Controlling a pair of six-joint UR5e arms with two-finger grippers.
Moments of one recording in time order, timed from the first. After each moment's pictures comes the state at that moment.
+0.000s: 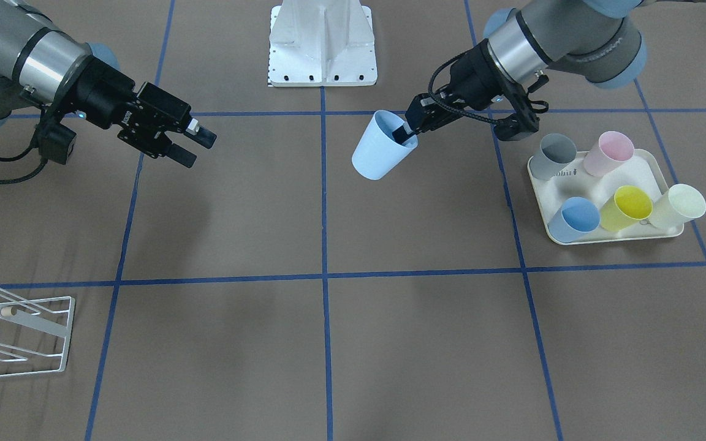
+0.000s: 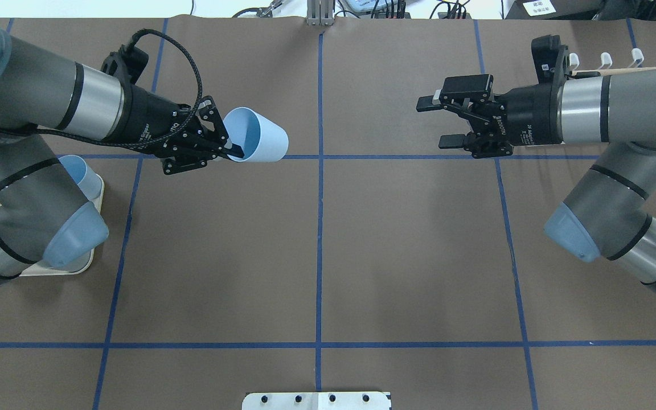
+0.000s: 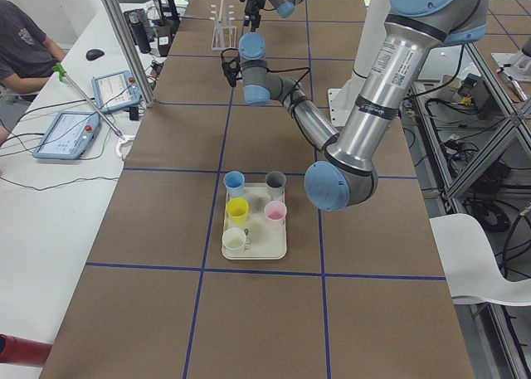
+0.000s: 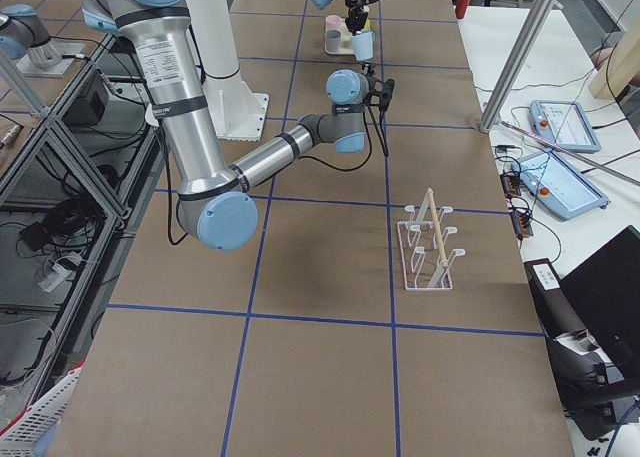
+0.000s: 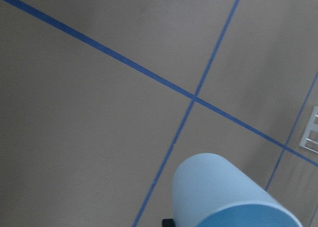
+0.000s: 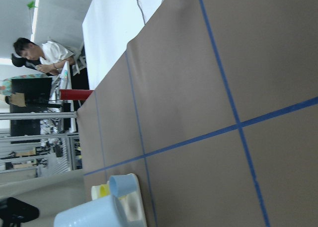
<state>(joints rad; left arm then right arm) -0.79 -2.04 -1.80 -2.46 -2.23 -2.04 0.83 -1.26 1.76 -0.29 2.09 1.93</state>
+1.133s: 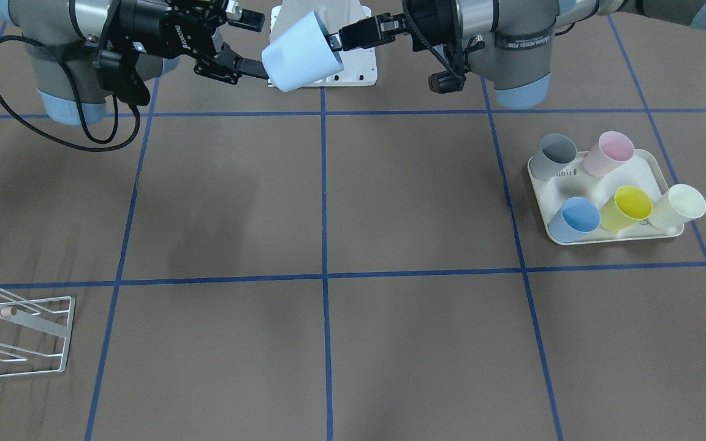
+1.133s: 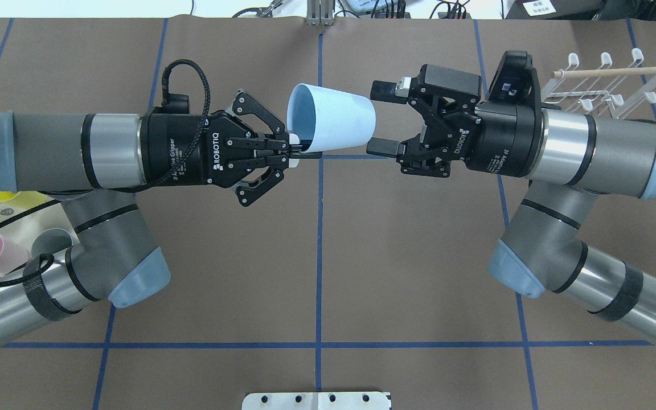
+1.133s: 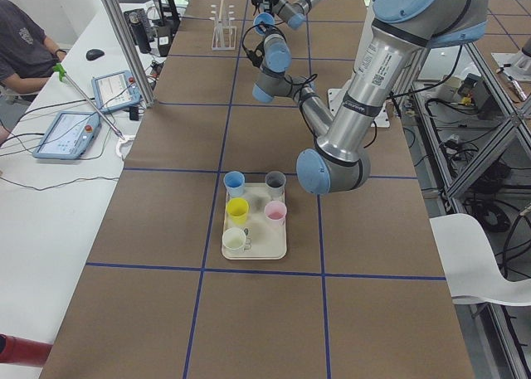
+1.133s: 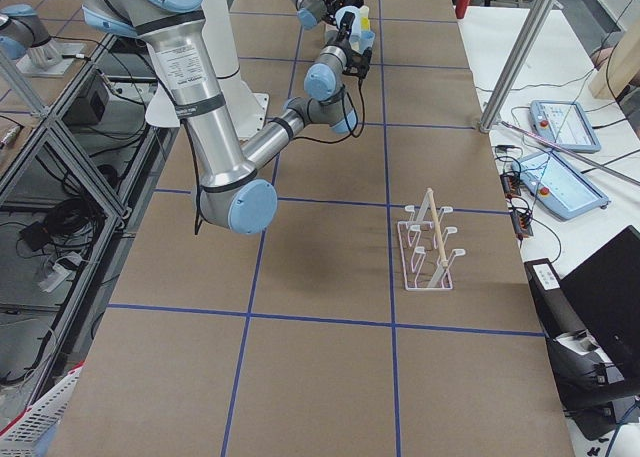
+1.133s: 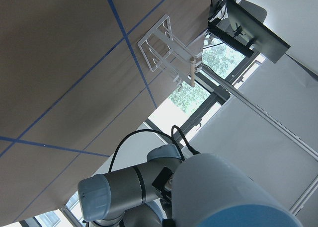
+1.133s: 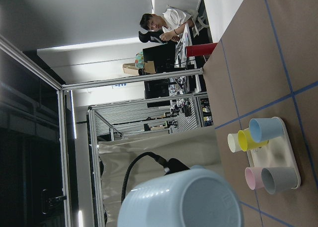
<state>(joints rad) -0.64 -2.12 -1.74 -3.09 -1.95 -2.73 0.69 -1.15 1.76 0.10 1.87 2.15</state>
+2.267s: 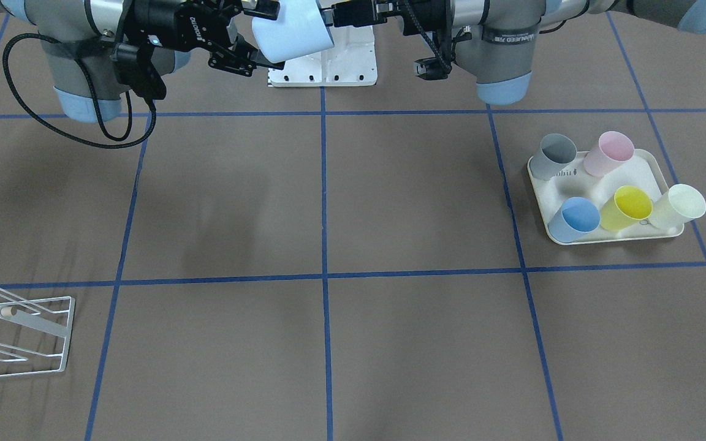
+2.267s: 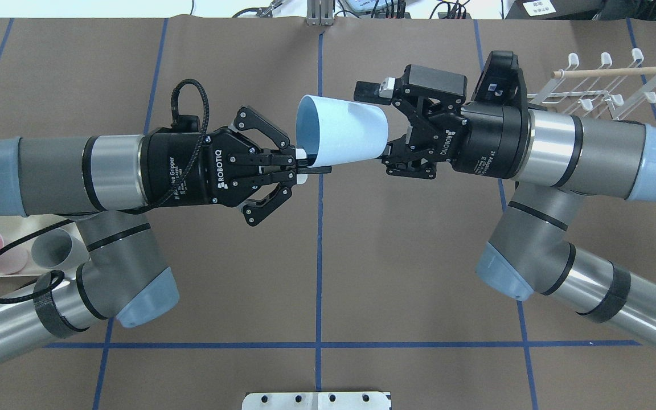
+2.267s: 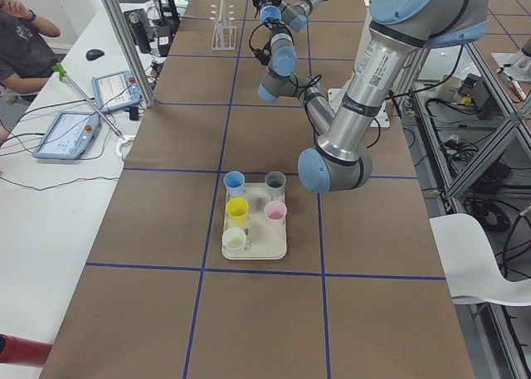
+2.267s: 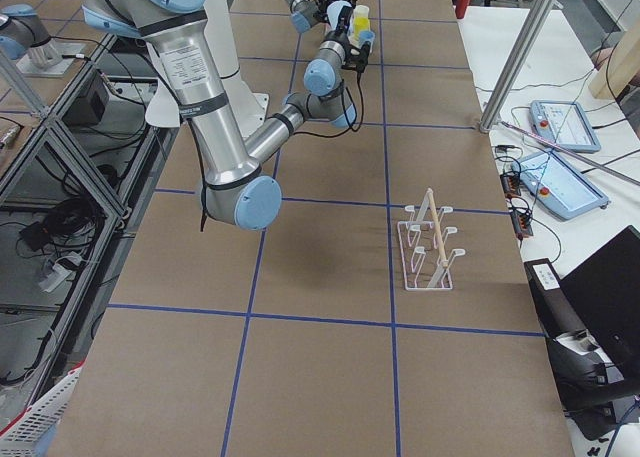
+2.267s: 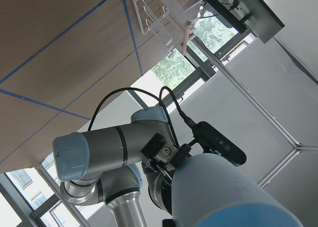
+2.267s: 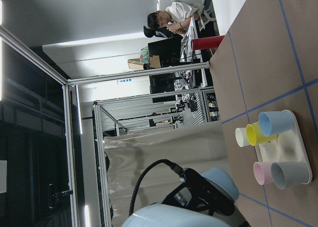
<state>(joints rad) -0.59 -2.12 -1.74 -3.17 -1.90 -2.79 0.67 -1.12 1.75 0.10 1.86 2.15</state>
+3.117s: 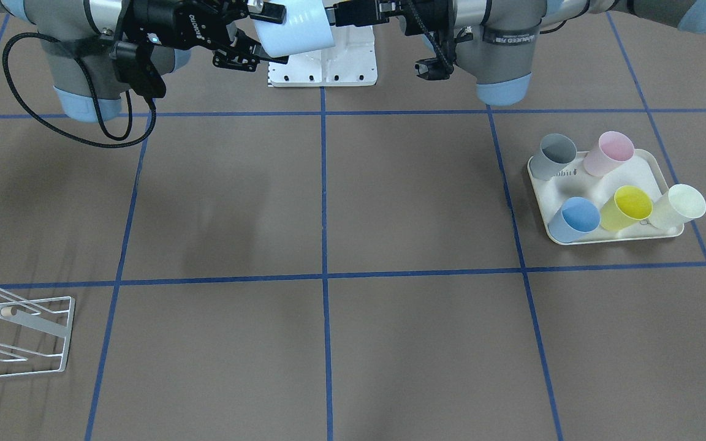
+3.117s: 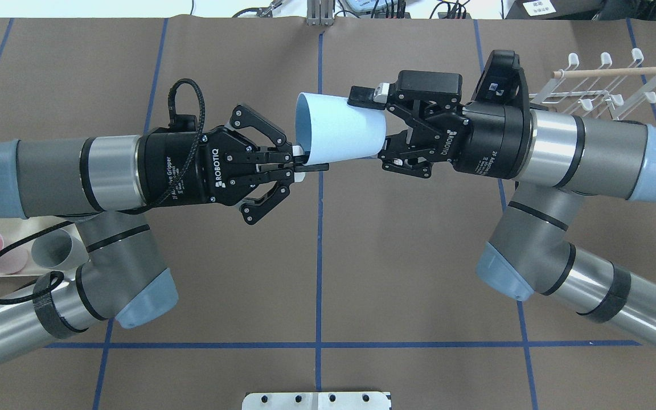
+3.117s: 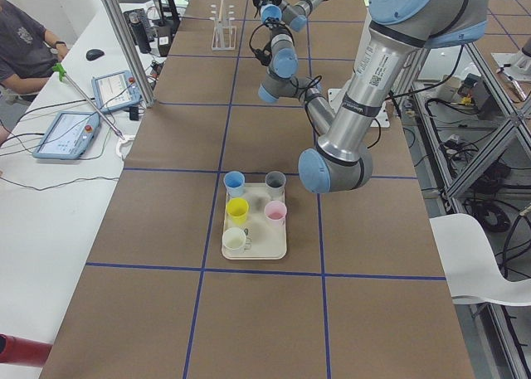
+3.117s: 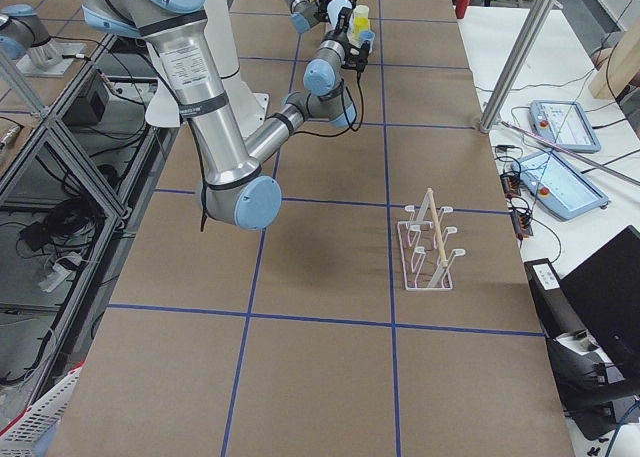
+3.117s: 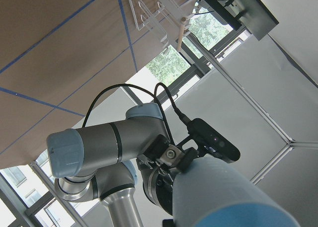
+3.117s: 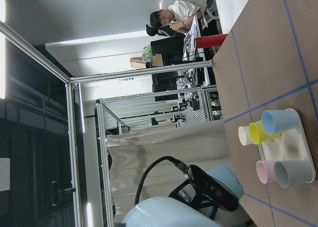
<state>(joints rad) -0.59 -2.12 -1.74 -3.18 -1.88 -2.78 0.67 -1.12 1.76 0.10 1.85 2.15</state>
